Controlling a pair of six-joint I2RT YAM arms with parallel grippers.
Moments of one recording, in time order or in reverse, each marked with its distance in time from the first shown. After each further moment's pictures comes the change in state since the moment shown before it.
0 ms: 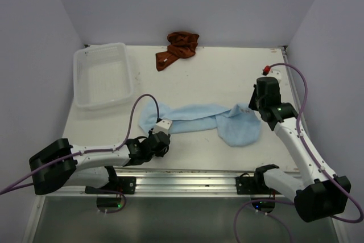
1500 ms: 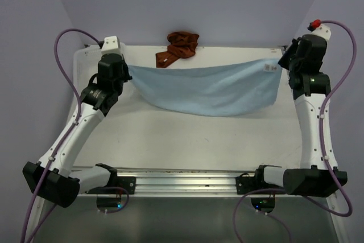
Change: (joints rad) left arm 0.724 -0.019 0.788 -0.279 -0.003 0.251; right arm -0.297 0.207 0.563 -0.010 -0.130 -0.043
